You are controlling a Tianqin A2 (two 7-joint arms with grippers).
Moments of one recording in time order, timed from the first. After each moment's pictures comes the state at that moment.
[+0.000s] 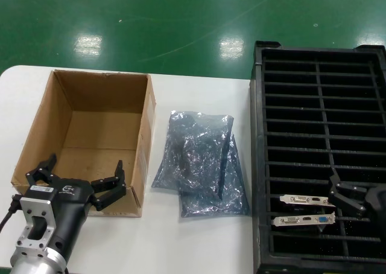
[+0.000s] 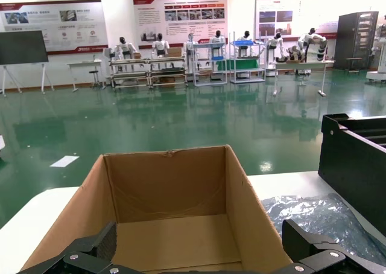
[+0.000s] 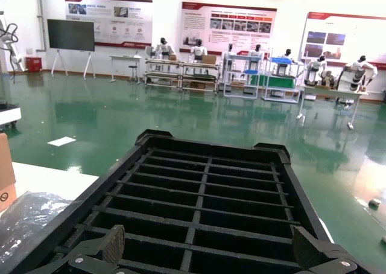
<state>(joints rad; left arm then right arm) -0.02 -0.30 1.60 -1.61 -1.75 0.03 -0.03 0.02 0.32 -1.60 1.60 1.80 -0.03 0.00</state>
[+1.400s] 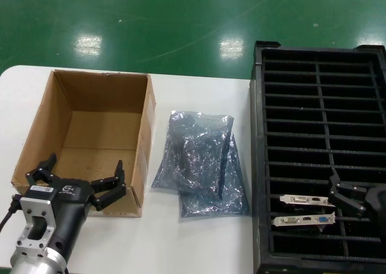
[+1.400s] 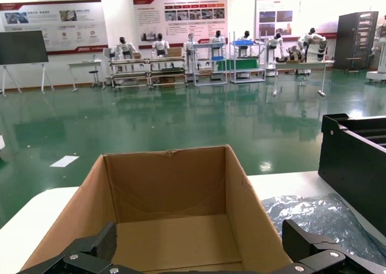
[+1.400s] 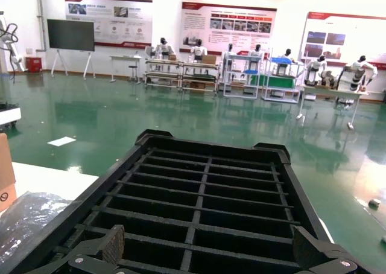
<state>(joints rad) -0.02 -0.30 1.60 -1.61 -1.75 0.03 -0.03 0.02 0.32 -1.60 1.60 1.80 -0.03 0.00</state>
